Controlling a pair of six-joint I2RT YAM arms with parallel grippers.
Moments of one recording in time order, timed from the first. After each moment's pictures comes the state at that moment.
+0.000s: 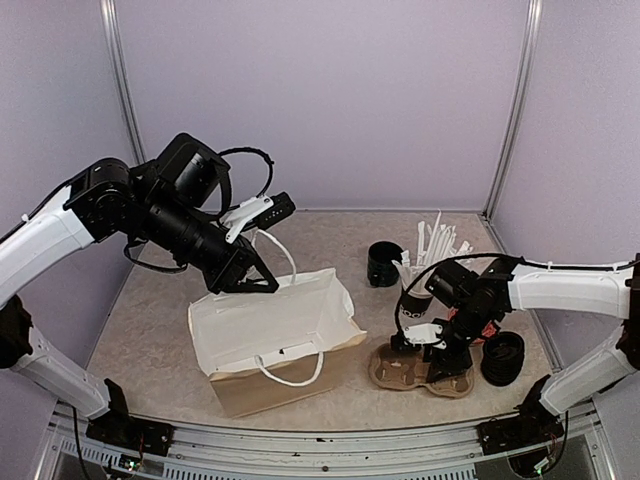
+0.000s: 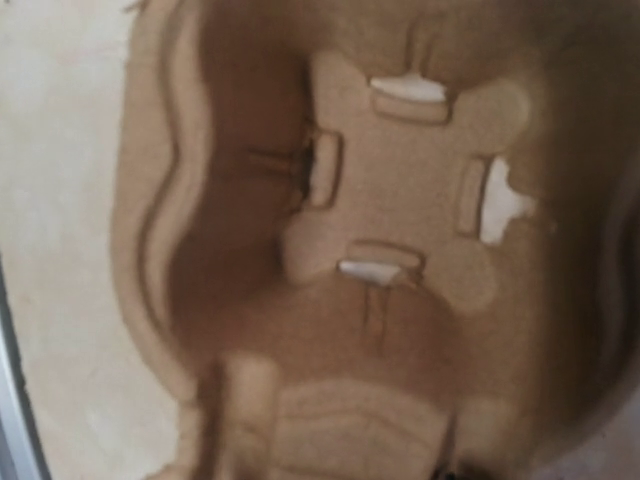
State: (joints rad) left arm -1.01 1.39 1.61 -1.07 0.27 -0.08; right arm 0.74 1.36 0.81 -0.85 -0.27 -0.72
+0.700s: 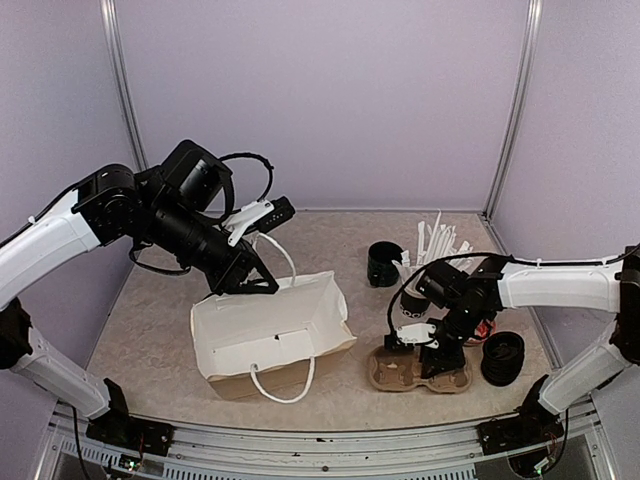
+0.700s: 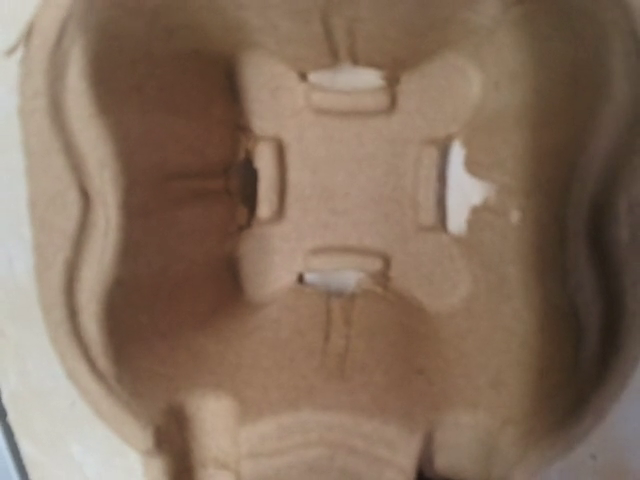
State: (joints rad) left arm -0.98 1.39 1.56 -1.03 0.28 -0.07; right arm 0.77 1.43 0.84 -0.83 -0.23 -0.67
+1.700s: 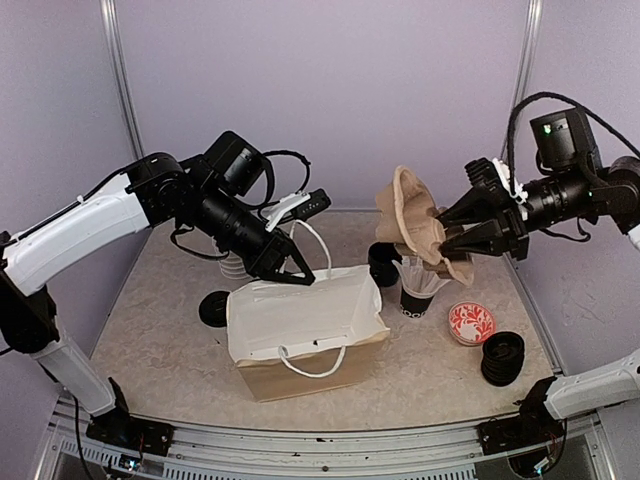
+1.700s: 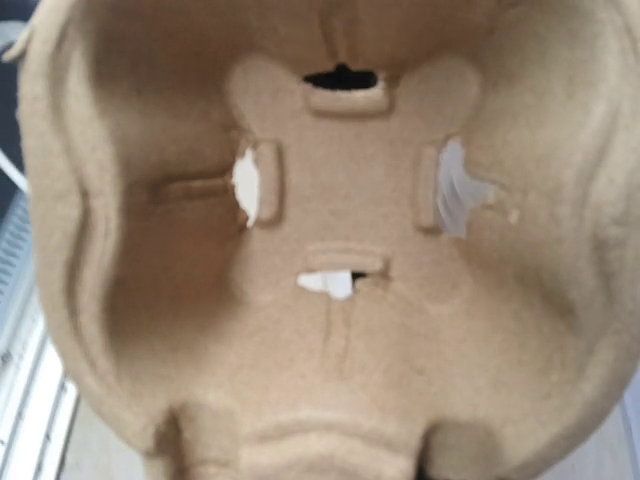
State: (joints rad) left arm -0.92 1.57 1.69 -0.98 0.49 -0.02; right arm 0.69 1.13 1.60 -1.07 -0.62 -0.83
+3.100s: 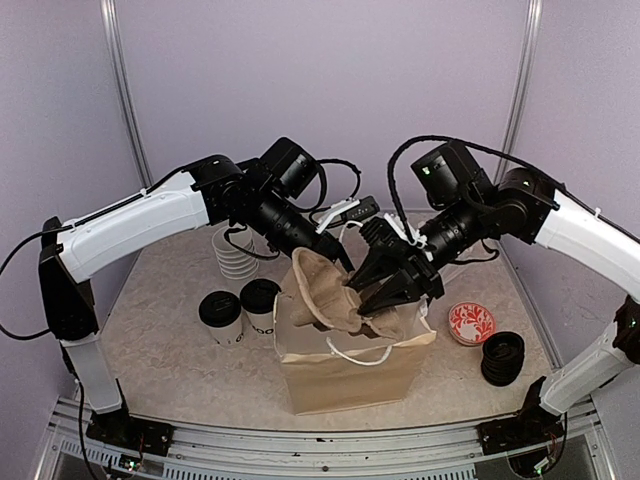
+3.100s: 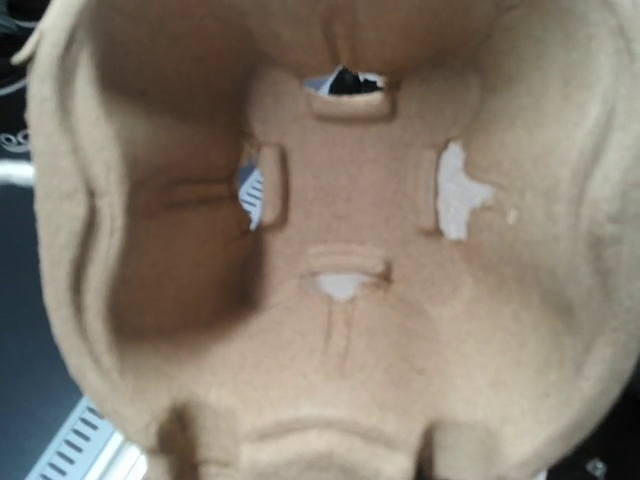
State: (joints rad) left arm -0.96 1.84 1.89 -0.91 0.67 0.01; right arm 0.94 1.41 1.53 -0.87 -0.84 -0.81
